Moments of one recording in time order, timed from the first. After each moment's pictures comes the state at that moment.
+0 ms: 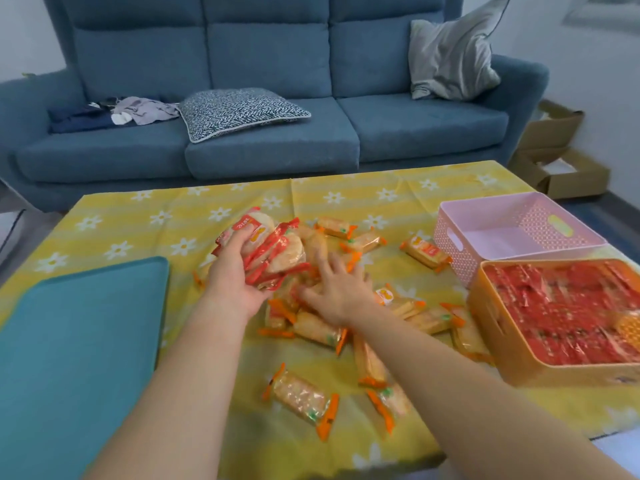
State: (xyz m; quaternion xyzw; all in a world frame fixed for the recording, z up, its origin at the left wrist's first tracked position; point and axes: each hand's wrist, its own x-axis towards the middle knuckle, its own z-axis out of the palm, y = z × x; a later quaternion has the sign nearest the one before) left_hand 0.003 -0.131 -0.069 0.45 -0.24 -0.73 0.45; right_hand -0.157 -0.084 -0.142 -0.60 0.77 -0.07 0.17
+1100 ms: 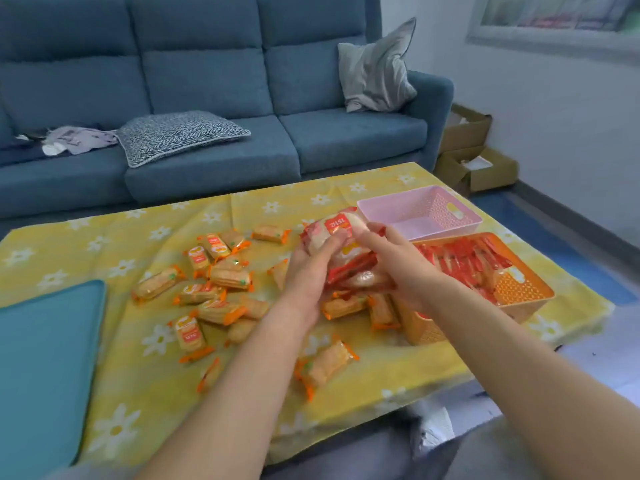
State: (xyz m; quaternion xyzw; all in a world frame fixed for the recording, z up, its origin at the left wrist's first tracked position) left_hand -0.143 0.003 -0.048 0.35 -0.47 -0.73 0.35; right_hand -0.270 0.080 -0.033 -0.29 0.63 -0.56 0.45
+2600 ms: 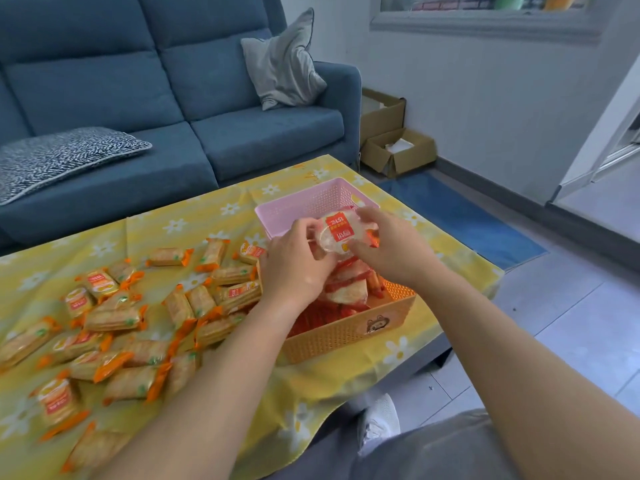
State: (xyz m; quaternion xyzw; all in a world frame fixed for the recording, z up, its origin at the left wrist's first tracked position) left_hand -0.291 0.052 -0.064 0.34 -0.87 -0.25 0.26; right_hand -0.424 0.169 -0.042 -0.45 0.84 -0.30 0.06
